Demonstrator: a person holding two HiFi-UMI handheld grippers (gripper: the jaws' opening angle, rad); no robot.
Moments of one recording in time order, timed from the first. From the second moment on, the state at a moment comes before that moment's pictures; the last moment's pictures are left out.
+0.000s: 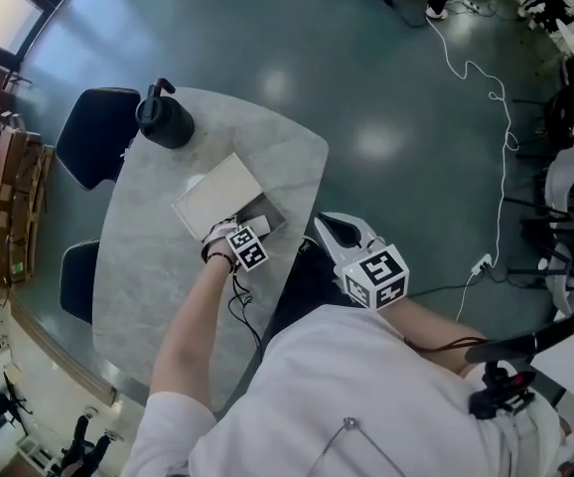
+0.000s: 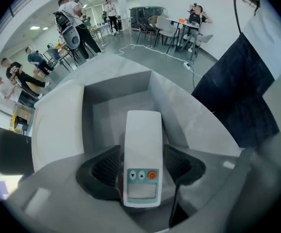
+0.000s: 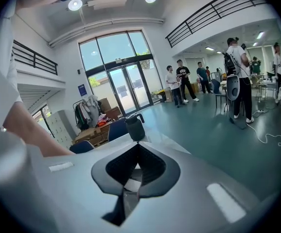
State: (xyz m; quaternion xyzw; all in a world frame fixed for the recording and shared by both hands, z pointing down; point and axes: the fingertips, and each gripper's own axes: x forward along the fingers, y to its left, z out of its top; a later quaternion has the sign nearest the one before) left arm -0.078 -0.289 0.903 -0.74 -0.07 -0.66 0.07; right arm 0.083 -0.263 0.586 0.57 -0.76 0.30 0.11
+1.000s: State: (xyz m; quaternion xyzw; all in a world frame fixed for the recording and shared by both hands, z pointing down) left arm -0.083 -0.294 0.878 -0.75 -0.02 -0.65 0.08; right arm 0.076 -0.263 0.591 0.57 -0.76 0.30 0.12
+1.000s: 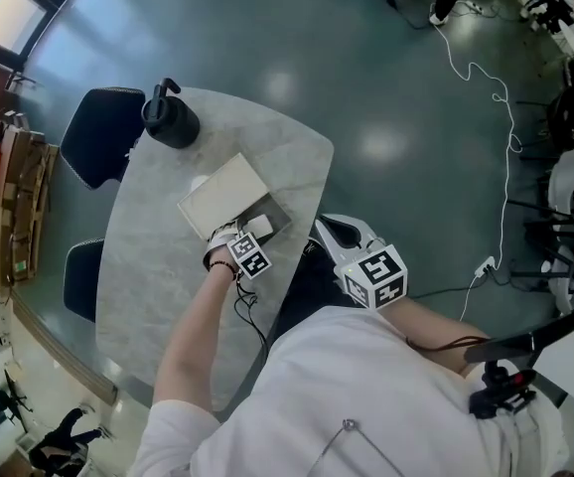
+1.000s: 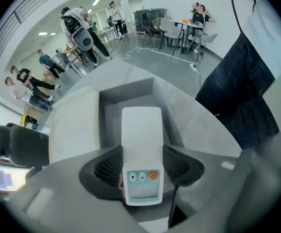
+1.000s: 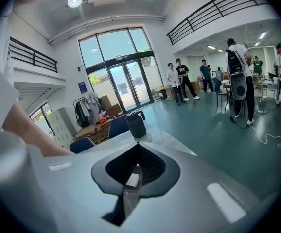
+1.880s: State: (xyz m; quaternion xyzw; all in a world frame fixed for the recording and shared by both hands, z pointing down) left arm -0.162 -0.288 0.535 -0.90 0.40 -0.14 -0.06; right arm -0.044 -0.297 0.510 0.44 -0.88 0.18 0.10
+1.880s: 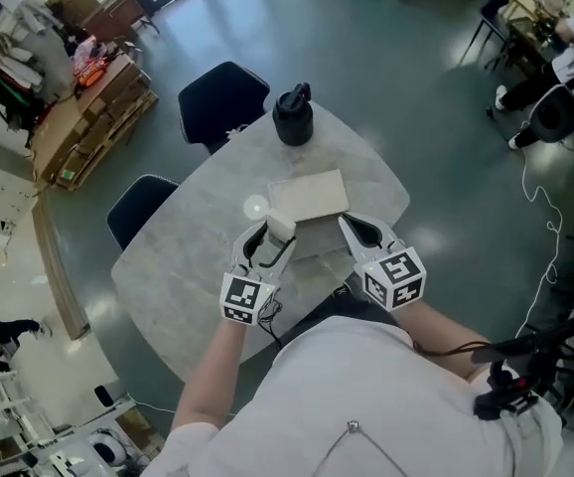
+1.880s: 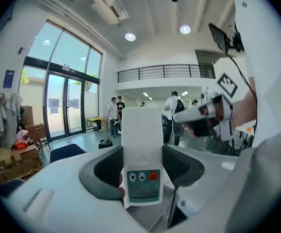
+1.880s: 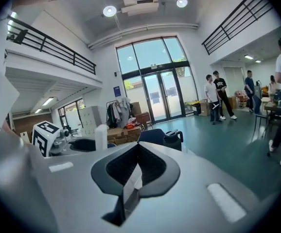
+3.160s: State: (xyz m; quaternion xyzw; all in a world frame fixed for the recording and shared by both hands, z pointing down) left arm -0.255 -0.223 0.456 -0.85 0.52 0.08 -0.10; right arm -0.155 -0.276 0.475 0.31 -0.94 0.12 0.11
